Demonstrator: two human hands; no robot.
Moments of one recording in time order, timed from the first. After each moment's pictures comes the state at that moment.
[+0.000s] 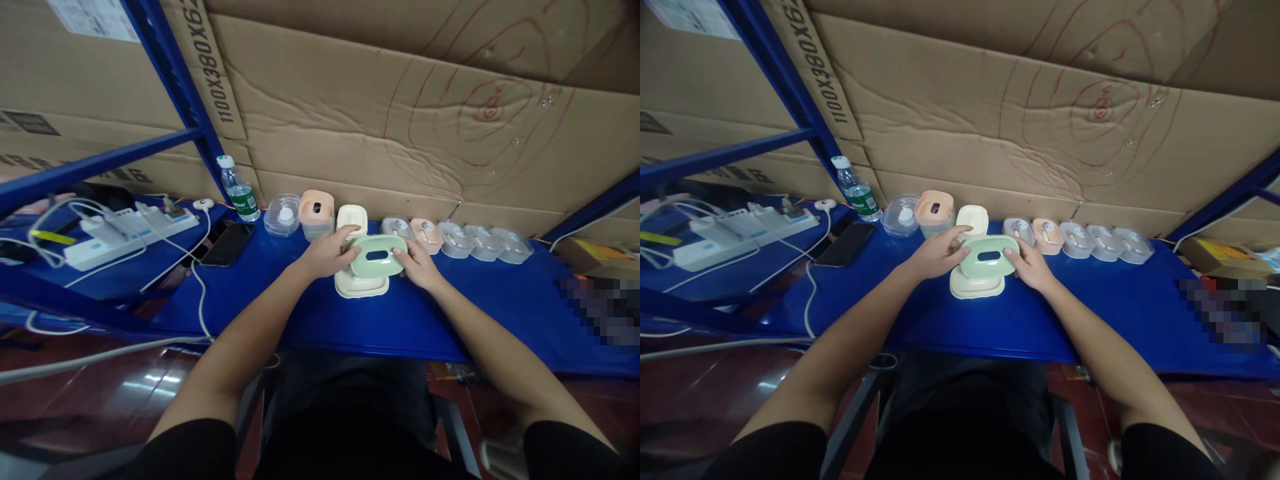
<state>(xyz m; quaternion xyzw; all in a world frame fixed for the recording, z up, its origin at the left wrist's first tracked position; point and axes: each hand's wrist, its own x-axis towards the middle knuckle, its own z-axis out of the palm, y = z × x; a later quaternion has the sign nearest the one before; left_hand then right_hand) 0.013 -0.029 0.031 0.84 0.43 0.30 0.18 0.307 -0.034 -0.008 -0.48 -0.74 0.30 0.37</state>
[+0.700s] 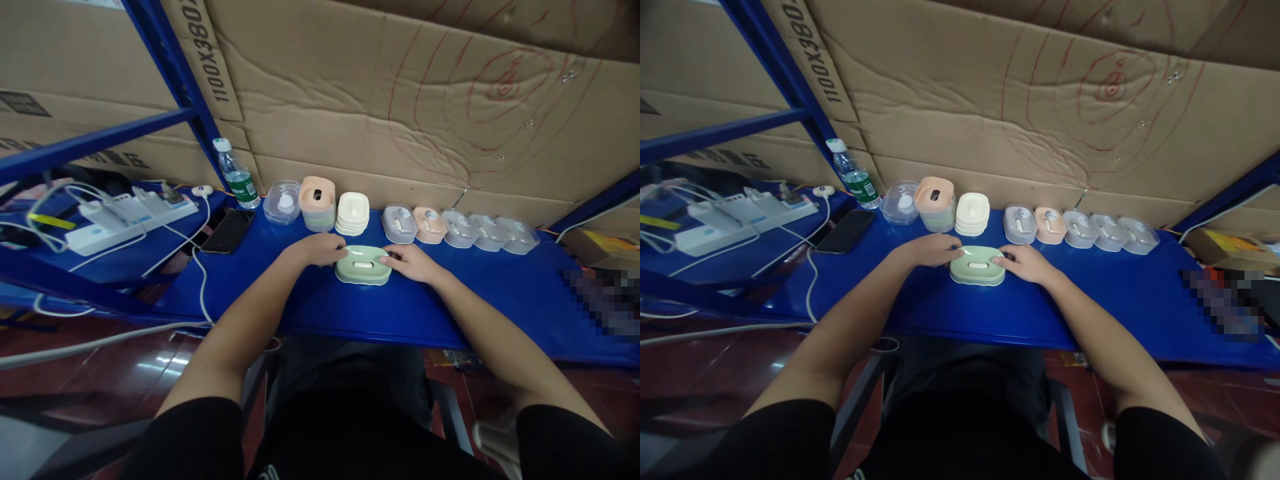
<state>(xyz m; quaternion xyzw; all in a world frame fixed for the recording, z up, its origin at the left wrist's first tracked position) 0.002 -0.014 0.022 0.84 0.48 0.02 0.27 0.305 -0.031 -0.011 -0.45 -0.84 0.23 0.18</state>
